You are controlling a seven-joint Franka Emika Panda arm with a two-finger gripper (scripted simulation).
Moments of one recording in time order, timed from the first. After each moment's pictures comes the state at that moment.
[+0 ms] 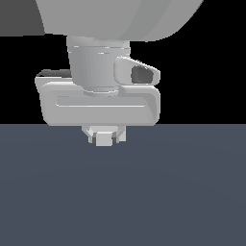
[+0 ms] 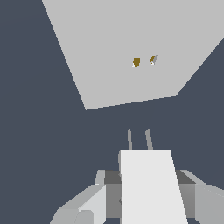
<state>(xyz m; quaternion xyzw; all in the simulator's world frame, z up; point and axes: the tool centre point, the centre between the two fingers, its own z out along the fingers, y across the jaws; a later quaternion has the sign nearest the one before) -0.046 0.038 0.069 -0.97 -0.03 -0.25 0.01</state>
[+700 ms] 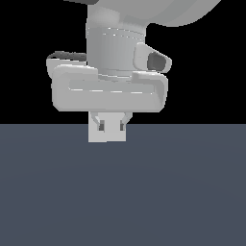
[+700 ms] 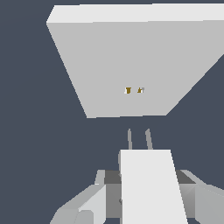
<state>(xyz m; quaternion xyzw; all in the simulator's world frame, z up) -0.040 0.025 0.094 -0.96 -0.10 -0.25 0.02</state>
